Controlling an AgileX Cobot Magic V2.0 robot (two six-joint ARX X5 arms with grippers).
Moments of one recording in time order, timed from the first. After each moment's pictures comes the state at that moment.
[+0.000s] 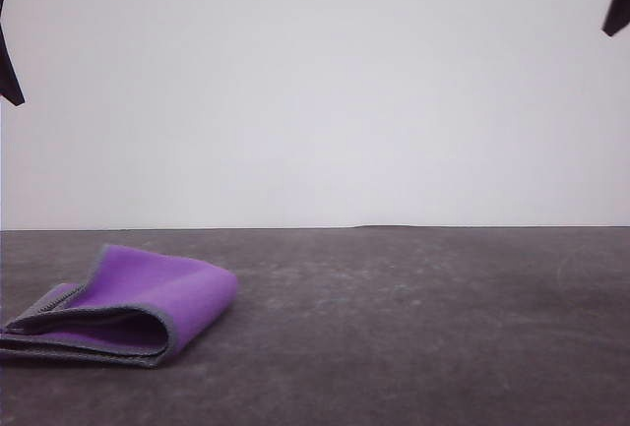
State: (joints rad) left_arx 0.10 1.32 1.18 -0.95 0.49 0.17; right_arx 0.11 0.86 0.89 -0.69 -0.24 0.00
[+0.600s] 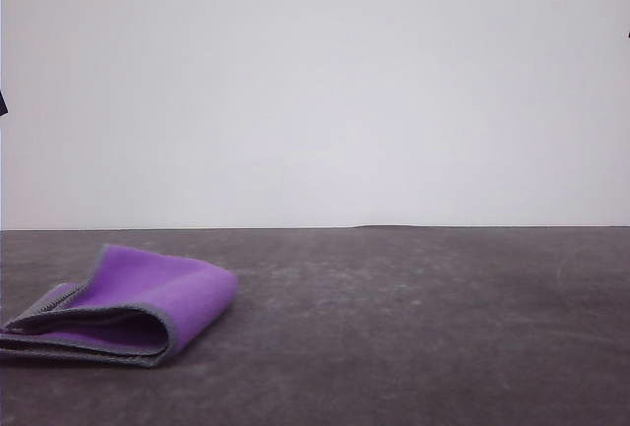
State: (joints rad) left_arx 0.10 1.32 1.17 -0.95 0.49 0.14; right_arx 0.11 0.86 0.89 -0.69 -0.23 -0.02
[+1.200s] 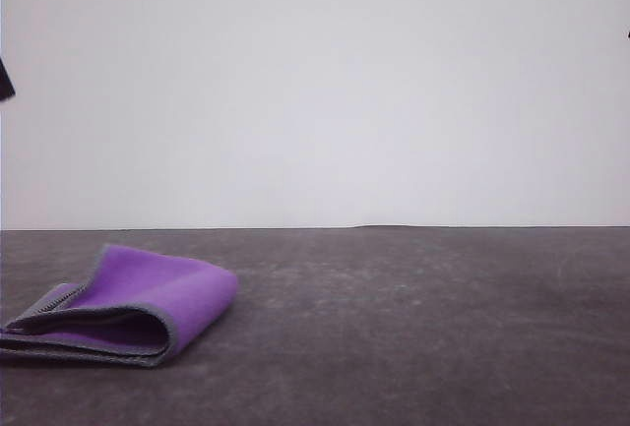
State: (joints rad) left_arx 0.10 1.23 1.14 -0.82 0.48 0.16; right_arx 0.11 0.86 0.89 -0.69 -0.23 -0.02
